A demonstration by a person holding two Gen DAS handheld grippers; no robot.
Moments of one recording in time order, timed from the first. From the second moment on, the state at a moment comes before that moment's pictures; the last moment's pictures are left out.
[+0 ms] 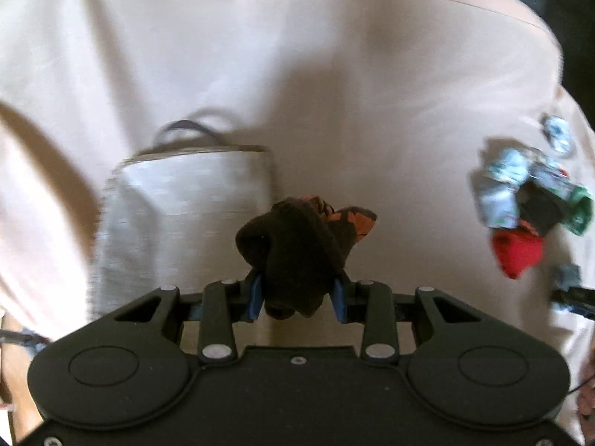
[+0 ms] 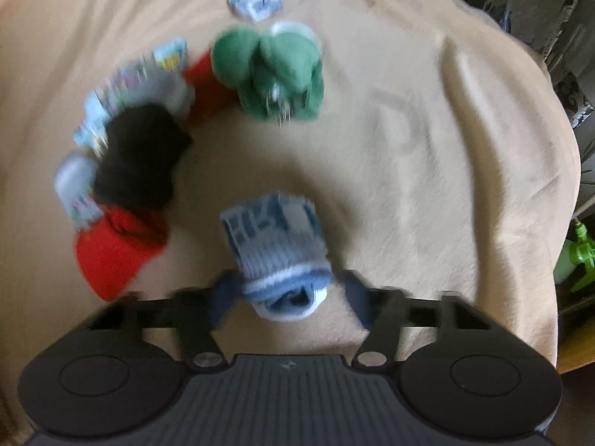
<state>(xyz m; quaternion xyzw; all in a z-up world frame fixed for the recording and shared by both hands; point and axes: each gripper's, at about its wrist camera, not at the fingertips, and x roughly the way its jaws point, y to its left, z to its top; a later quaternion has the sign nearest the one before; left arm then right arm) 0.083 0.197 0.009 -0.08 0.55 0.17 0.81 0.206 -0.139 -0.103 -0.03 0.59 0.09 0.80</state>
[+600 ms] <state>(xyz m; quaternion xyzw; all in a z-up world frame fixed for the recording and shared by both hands) 0.040 0.287 -0.069 -0.16 0.61 0.26 0.73 0.121 -0.004 0.024 0.01 0.56 0.34 0.75</state>
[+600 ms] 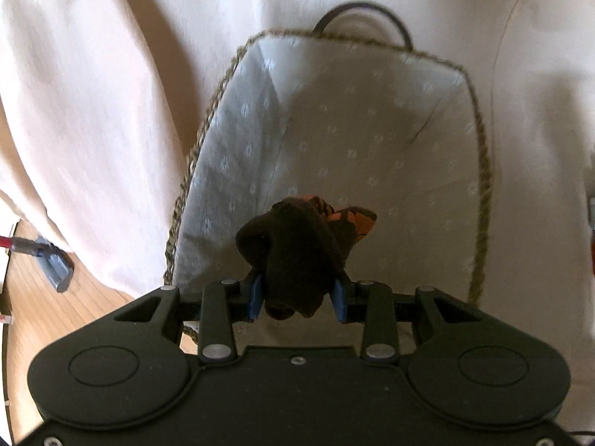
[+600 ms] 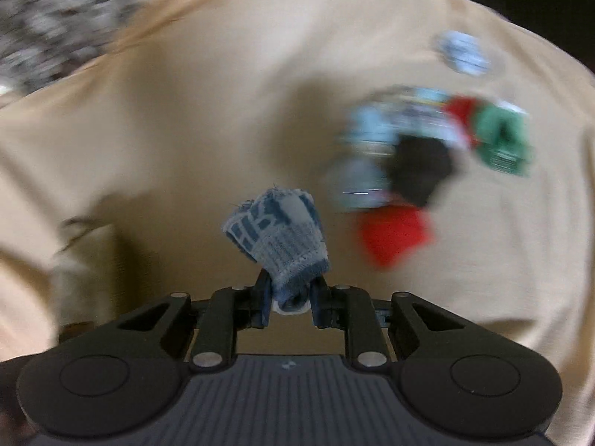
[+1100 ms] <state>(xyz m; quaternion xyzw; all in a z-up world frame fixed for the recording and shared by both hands) 0.027 0.296 -0.082 -0.15 0.63 0.25 0.73 0.001 0.149 0.046 -0.07 0.56 0.49 0.66</state>
